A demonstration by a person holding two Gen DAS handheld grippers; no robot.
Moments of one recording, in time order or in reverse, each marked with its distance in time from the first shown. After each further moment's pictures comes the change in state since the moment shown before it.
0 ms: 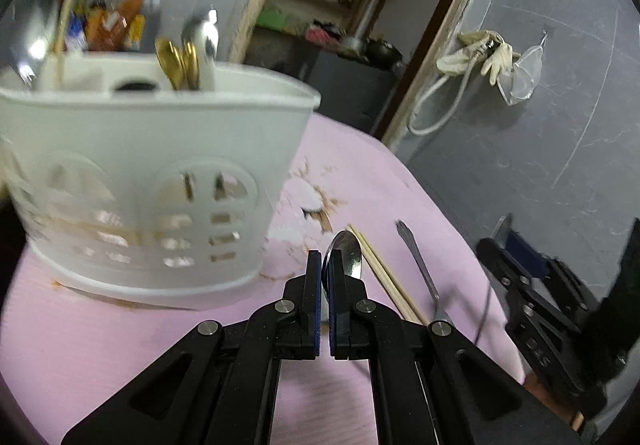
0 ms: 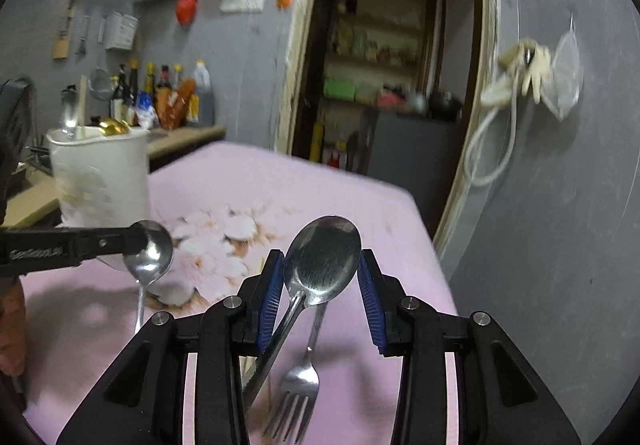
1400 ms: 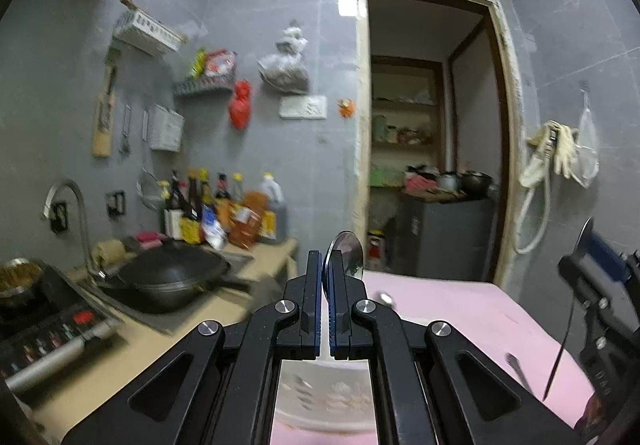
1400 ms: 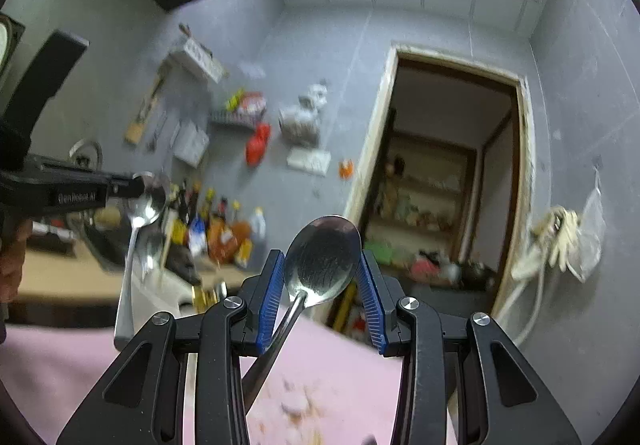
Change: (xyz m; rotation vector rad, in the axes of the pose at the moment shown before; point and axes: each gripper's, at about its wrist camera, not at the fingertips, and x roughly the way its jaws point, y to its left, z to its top) left arm -0.143 0.010 0.023 0.178 -0.573 0.485; right arm -0.061 0.062 0.073 -0.164 -0.593 0.120
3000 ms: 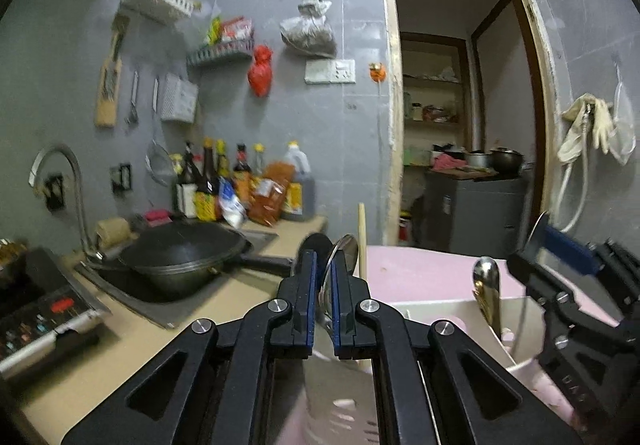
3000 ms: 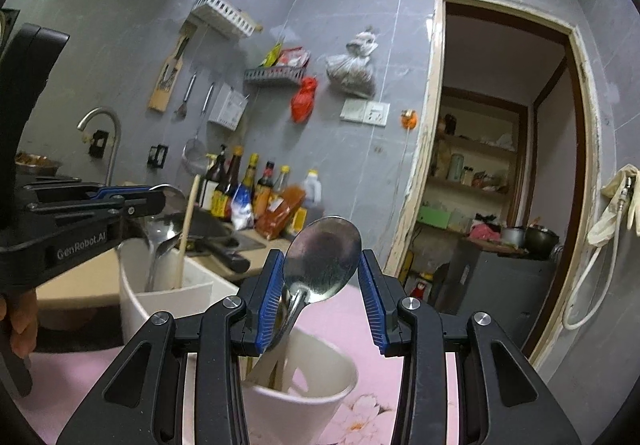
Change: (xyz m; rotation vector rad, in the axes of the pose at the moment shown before) left arm 0.092 0.043 -0.052 -0.022 0.091 0.028; right arm 0.111 0.064 -0.048 0.056 0.169 0.173
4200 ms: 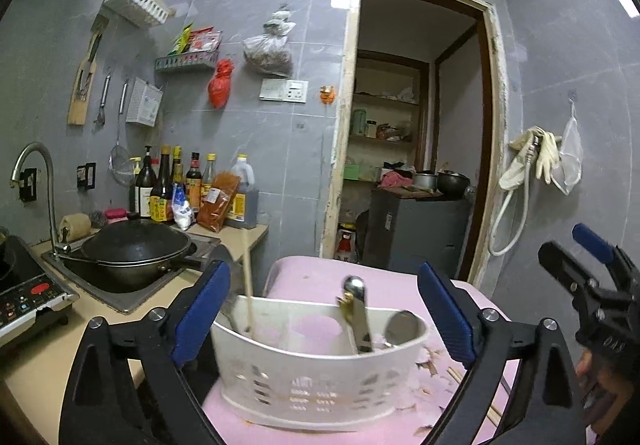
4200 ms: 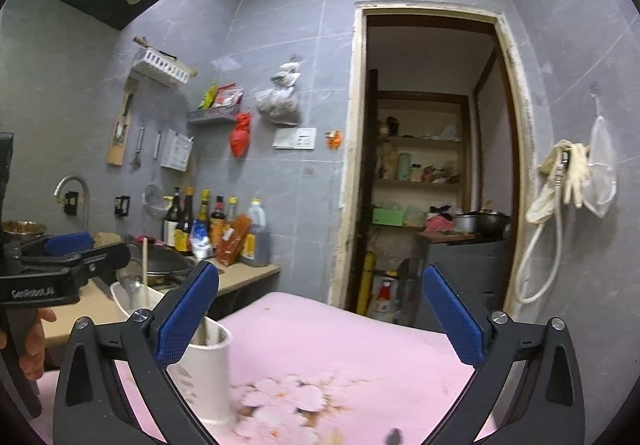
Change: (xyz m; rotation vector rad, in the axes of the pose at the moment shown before) left arm -0.073 -0.056 0.027 -0.048 -0.048 -0.161; right arm -0.111 -0.094 0.024 0.159 -0.057 -0.155
